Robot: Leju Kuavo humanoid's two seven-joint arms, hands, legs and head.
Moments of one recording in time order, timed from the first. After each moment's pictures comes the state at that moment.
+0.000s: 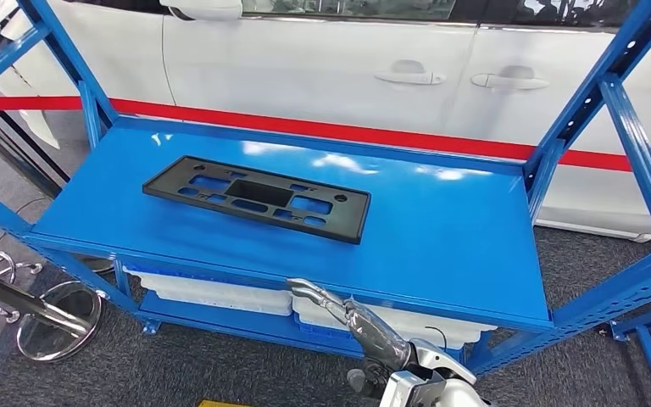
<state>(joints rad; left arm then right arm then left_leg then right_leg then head) -0.03 -0.02 -0.04 -0.18 0.43 0.04 -0.35 -0.16 -0.21 0.73 -1.79 0.03 0.08 -0.37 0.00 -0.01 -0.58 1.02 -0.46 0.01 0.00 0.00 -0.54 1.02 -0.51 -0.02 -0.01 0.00</state>
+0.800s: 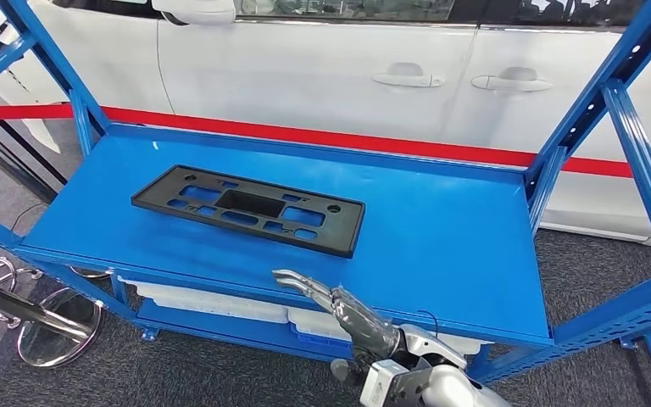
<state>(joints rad) -0.03 -0.01 -0.04 -0.18 0.42 0.05 -0.33 -0.26 -0.18 0.77 -1.76 0.06 0.08 -0.33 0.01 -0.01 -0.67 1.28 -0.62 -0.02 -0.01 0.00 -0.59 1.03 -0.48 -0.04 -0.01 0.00</state>
